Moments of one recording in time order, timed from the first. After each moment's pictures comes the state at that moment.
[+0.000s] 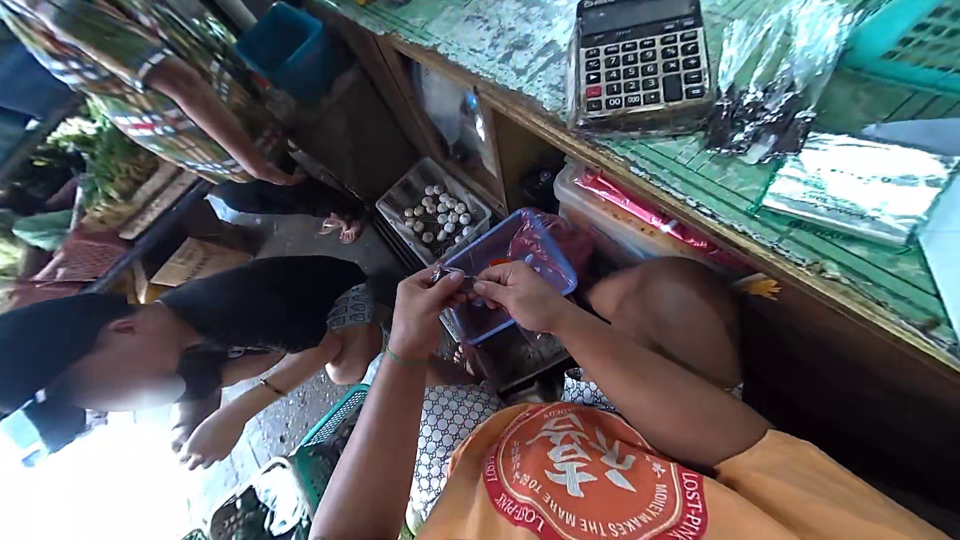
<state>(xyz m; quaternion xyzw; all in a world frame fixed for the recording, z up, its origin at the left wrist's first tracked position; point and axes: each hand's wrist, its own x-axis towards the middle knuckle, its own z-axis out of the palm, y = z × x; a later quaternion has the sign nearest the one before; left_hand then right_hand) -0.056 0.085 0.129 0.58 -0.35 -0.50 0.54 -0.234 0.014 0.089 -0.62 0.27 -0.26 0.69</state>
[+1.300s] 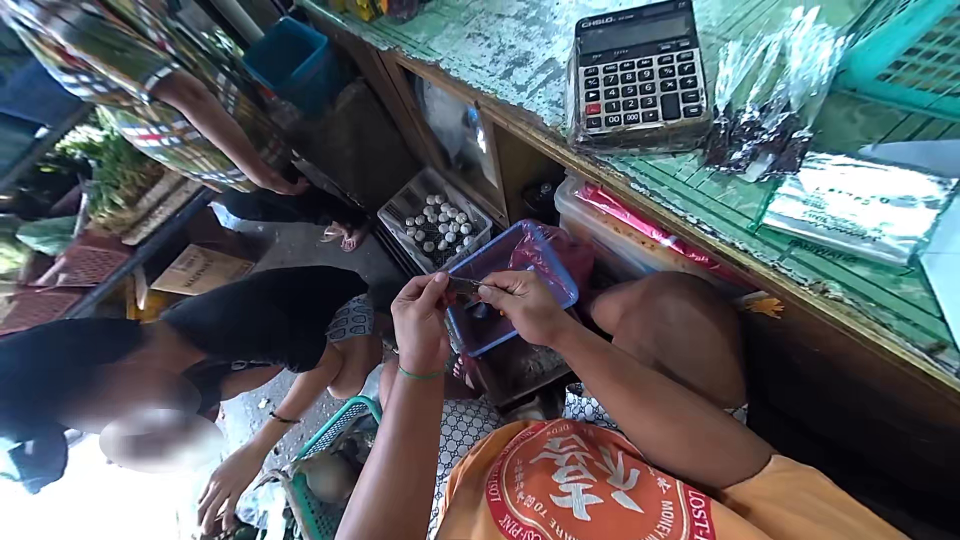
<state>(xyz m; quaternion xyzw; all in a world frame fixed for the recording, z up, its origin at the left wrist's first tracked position) -0.075 0.078 0.126 0.55 -0.23 -0.41 0.69 -0.233 0.014 0.085 -0.62 0.25 -0.36 0.65</state>
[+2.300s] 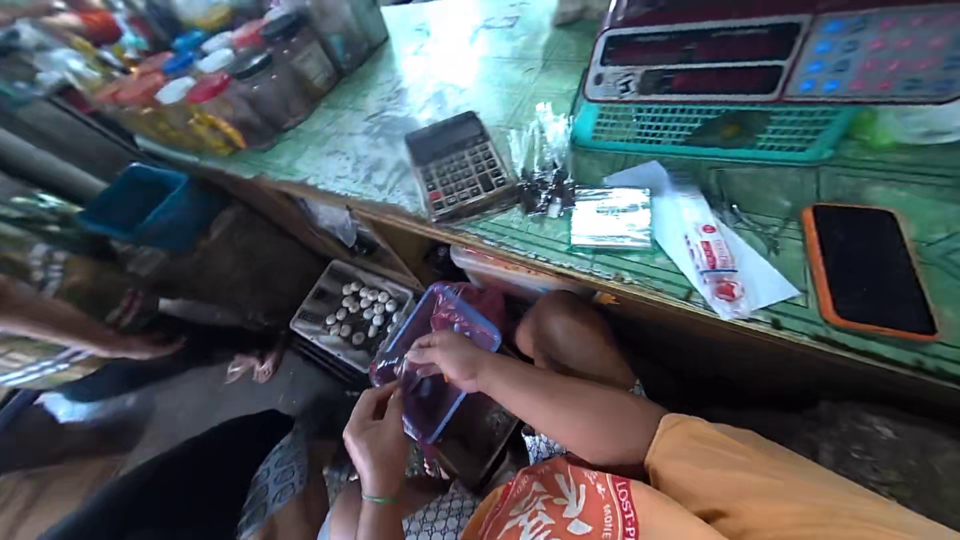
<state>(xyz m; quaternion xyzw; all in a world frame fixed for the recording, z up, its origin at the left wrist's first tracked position) -0.083 0.089 0.068 0.66 -0.57 -0.18 0.46 -0.243 -0.005 0.072 -0.40 0.34 -0.29 0.80</state>
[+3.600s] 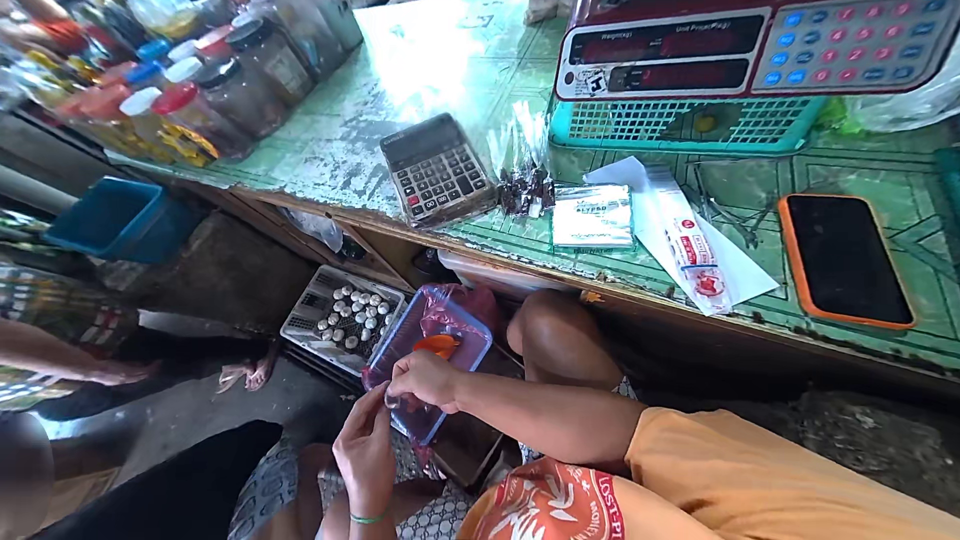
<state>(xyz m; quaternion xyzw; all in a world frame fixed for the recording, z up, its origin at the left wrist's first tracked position) -0.079 0.091 0.060 0.57 -0.55 -0.29 0.54 -0.227 0.008 0.071 -0.43 0.35 -0.26 0.79</state>
